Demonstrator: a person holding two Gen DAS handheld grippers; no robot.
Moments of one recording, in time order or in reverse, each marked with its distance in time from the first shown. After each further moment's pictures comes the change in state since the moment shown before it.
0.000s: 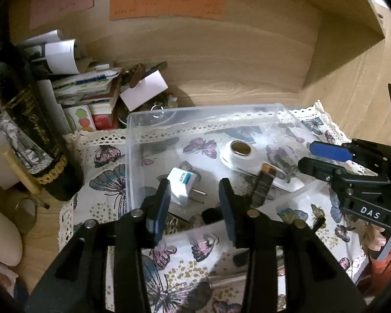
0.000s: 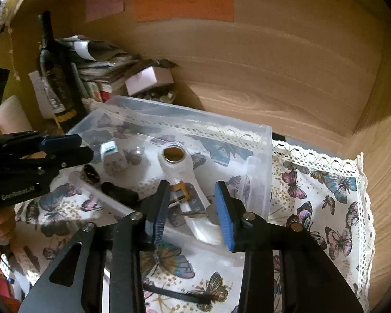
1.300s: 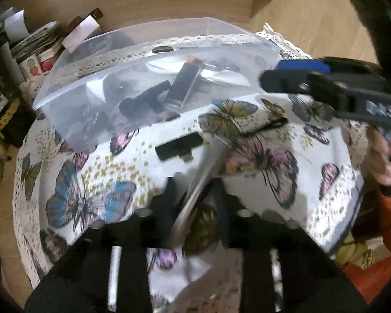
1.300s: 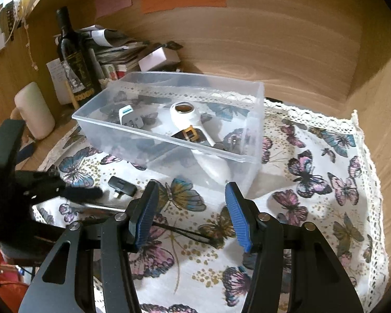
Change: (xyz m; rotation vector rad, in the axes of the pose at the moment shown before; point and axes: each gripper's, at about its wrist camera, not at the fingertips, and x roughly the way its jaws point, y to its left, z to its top) left arm -0.005 -0.058 -0.105 0.174 0.204 -0.130; right arm -0.028 0.002 -0.052 0.050 0.053 0.055
